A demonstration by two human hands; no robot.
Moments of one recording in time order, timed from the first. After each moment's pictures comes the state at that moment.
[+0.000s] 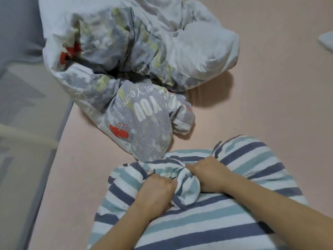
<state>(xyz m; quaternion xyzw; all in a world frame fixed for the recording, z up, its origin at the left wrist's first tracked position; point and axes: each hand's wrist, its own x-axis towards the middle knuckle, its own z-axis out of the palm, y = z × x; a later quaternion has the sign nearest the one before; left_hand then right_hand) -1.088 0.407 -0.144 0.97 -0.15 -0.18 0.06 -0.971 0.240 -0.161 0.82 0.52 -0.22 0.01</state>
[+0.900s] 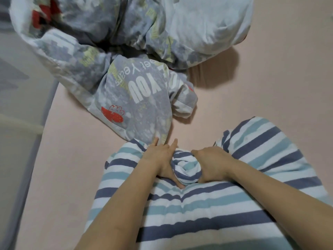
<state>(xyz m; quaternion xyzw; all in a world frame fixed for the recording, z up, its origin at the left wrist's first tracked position) -1.029 0.426 -0.211 0.92 -0.07 -0.38 0.10 -0.967 0.242 -0.197 0.83 0.42 -0.36 -0.01</state>
